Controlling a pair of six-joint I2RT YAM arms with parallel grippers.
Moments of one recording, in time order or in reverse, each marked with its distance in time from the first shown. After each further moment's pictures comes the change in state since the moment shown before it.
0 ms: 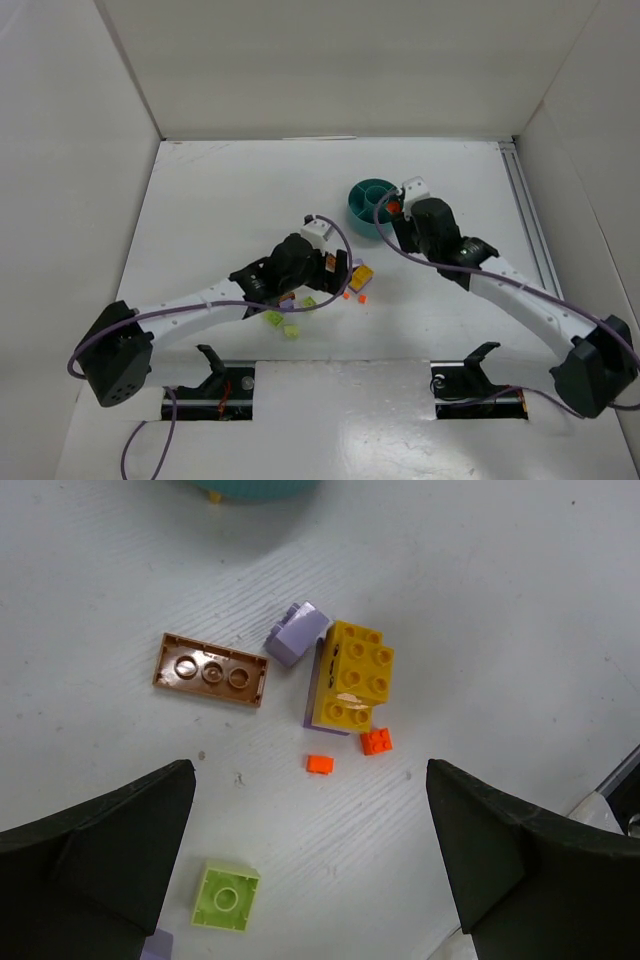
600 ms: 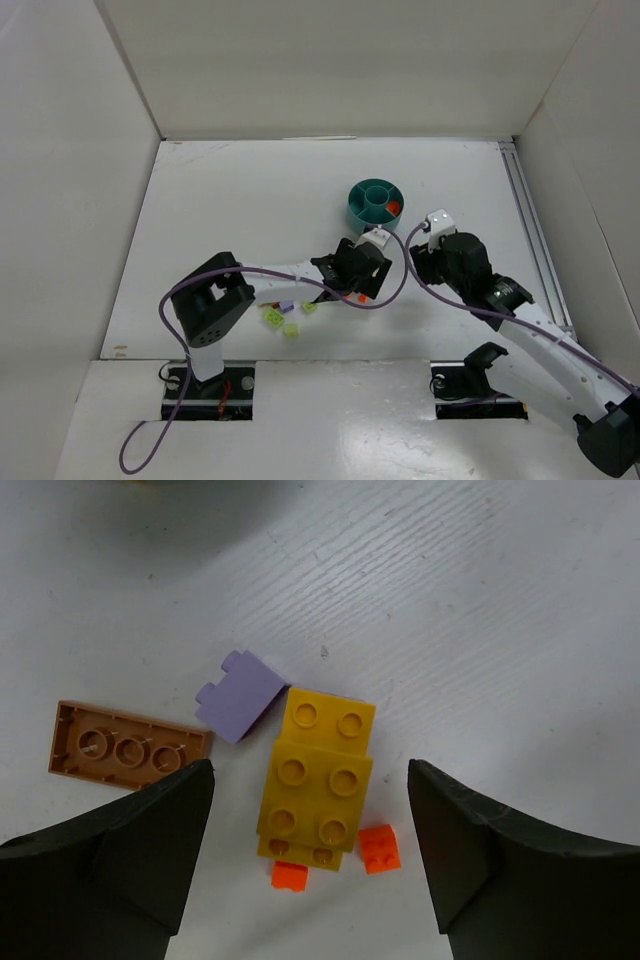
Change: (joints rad) left arm -0.209 0.532 0.356 -0.089 -0.296 0.033; right arm -0.040 -0.431 -0.303 -0.083 -0.161 0.002
